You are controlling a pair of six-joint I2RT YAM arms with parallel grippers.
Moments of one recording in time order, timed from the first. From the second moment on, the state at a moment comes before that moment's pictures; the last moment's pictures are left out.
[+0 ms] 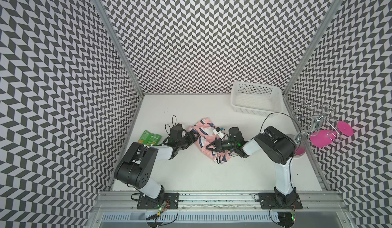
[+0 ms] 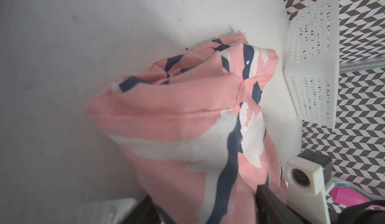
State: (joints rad) left arm -0.34 1.61 0.53 0.43 0.37 -0.92; right arm 0.62 2.06 0.75 0.87 -0.93 1.01
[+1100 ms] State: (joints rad) left arm -0.37 1.63 0.74 -0.01 0.30 -0.87; right arm 1.06 1.80 1.16 -0.22 0.17 0.12
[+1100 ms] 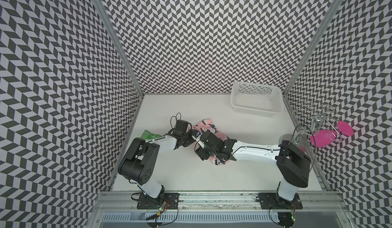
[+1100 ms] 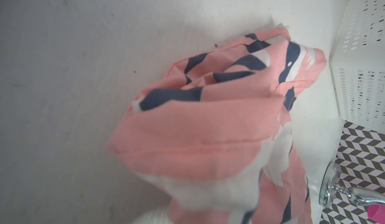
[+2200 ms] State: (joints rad) left arm -0.36 1.23 0.59 -0.04 0.22 -0.83; right arm 0.64 1.84 0.76 0.39 -0.69 0.58
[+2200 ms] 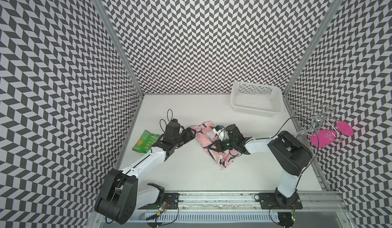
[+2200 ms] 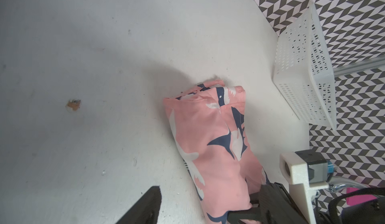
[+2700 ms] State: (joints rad) left arm -0.37 1.55 0.52 0.40 0.39 -0.92; right arm 0.55 1.94 0.64 0.75 -0.92 0.89
